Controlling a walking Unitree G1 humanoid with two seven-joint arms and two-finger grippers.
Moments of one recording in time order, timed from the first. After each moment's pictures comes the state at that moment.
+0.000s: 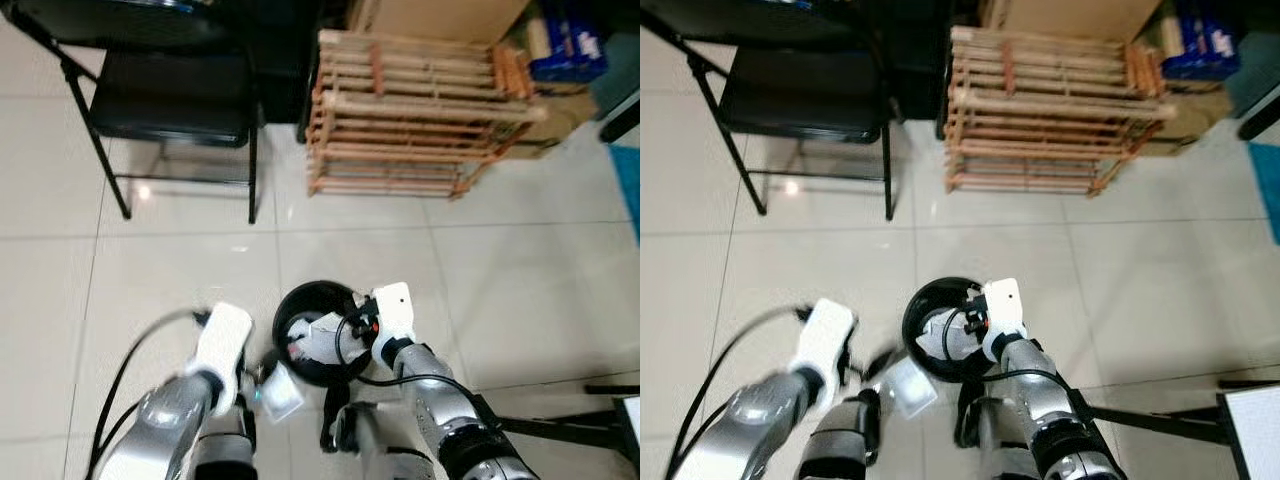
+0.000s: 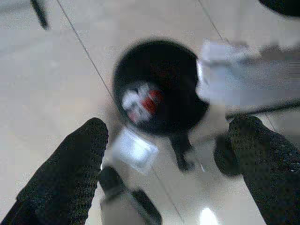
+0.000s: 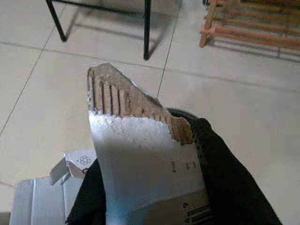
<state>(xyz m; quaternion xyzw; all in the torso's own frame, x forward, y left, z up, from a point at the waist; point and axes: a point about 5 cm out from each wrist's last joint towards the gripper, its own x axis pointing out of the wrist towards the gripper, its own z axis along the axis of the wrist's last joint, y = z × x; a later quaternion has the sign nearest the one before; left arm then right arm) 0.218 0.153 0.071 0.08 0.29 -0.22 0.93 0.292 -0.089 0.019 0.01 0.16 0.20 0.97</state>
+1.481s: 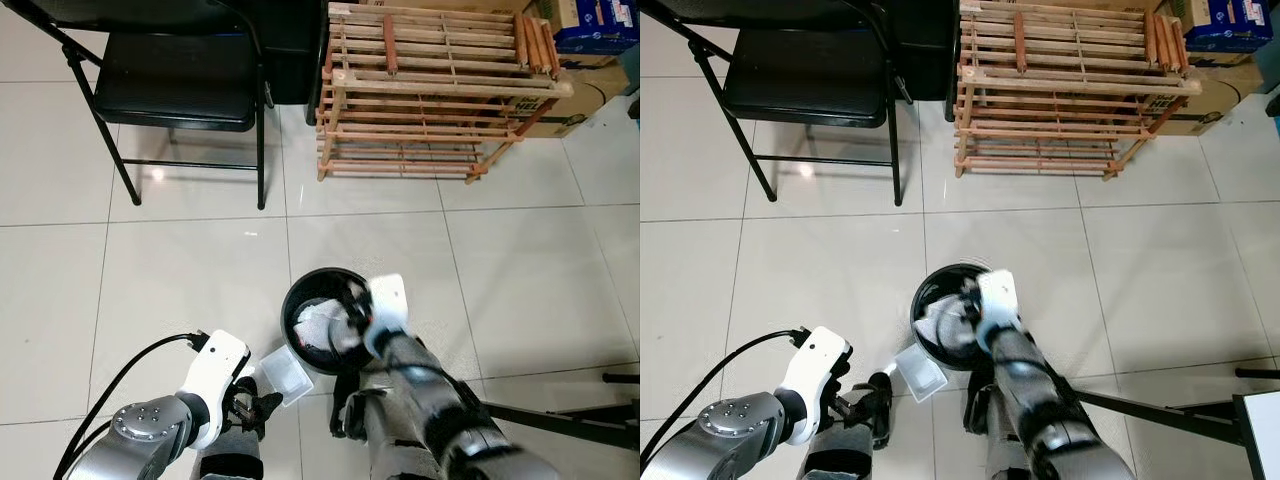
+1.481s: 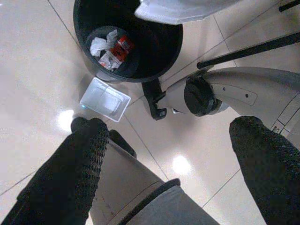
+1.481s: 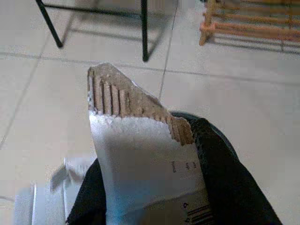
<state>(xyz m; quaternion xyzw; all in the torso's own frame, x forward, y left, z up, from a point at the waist) 0.193 0.162 0.073 0.06 0.37 -0.27 0.89 0.310 -0.073 0.031 0.02 0.13 0.17 0.98</state>
